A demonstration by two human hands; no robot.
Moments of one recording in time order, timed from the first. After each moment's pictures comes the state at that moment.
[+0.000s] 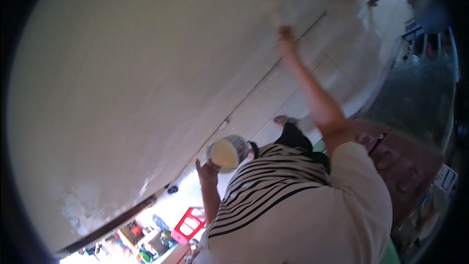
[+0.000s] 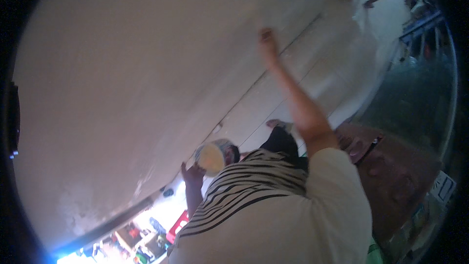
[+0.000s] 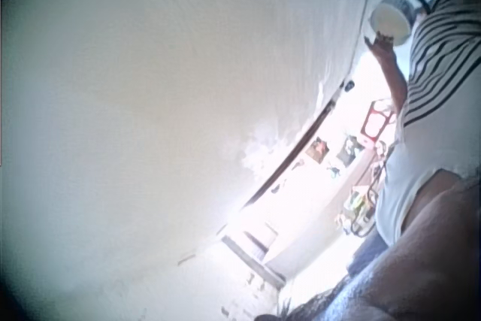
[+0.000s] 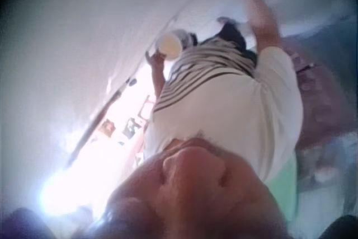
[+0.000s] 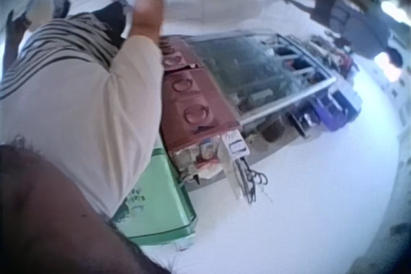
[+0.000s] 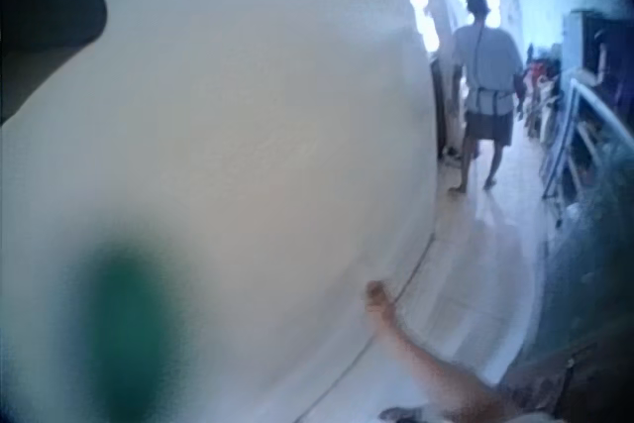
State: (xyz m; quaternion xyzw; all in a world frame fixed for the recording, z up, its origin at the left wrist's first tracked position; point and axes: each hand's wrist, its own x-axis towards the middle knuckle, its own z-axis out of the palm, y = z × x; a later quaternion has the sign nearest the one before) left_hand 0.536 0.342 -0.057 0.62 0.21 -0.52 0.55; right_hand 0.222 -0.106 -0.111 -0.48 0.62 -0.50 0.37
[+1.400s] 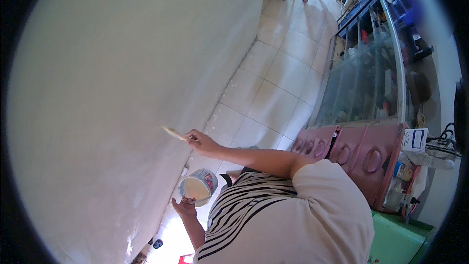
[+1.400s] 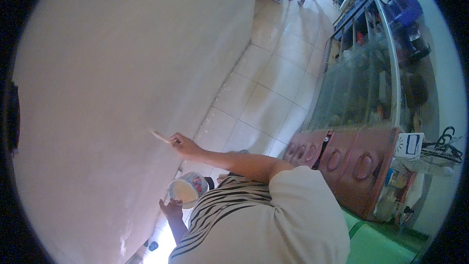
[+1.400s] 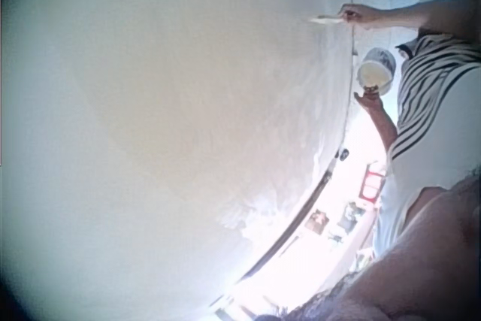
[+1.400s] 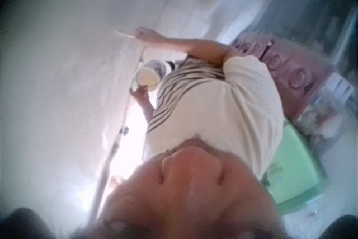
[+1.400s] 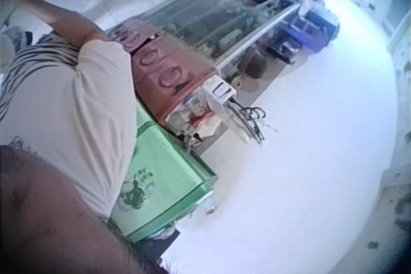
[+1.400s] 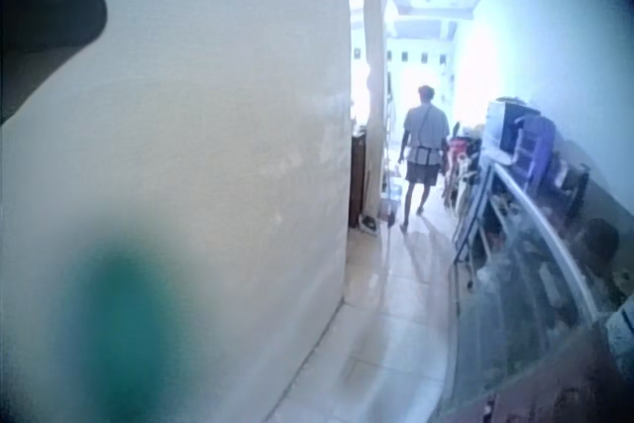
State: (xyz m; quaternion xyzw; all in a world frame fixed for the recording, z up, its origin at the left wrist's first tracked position) left_hand 0.529 0.333 -0.088 0.59 0.23 -0.53 0.56; right_hand 0.312 0.097 -0.052 -0.52 0.43 -0.37 0.64
